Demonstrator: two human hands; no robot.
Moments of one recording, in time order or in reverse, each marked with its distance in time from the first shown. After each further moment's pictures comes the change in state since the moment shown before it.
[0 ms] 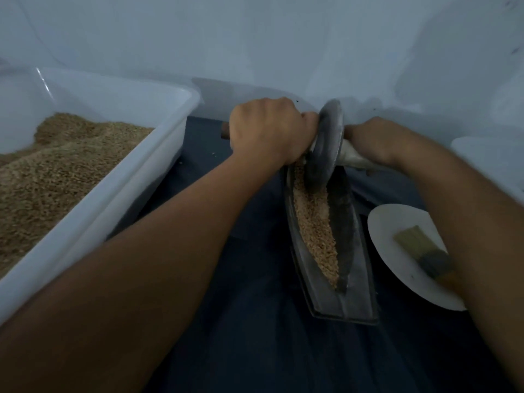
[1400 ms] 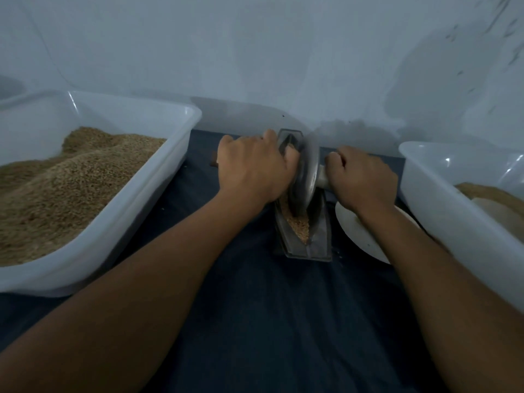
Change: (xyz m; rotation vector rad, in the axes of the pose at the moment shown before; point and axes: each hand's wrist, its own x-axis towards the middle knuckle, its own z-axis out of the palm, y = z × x) left_hand -0.081 0.009 -0.045 0.085 0.087 0.061; right_hand -0.101 -0.012 0.042 0.088 0.658 0.145
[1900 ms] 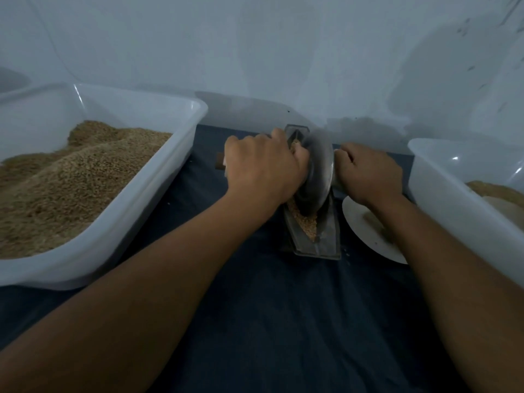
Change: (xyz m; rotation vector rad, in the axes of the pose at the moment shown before) left_hand -0.010 0.005 -0.009 0.079 -0.041 -0.020; right_hand 0.009 0.006 0.003 0.073 -0.078 -0.133
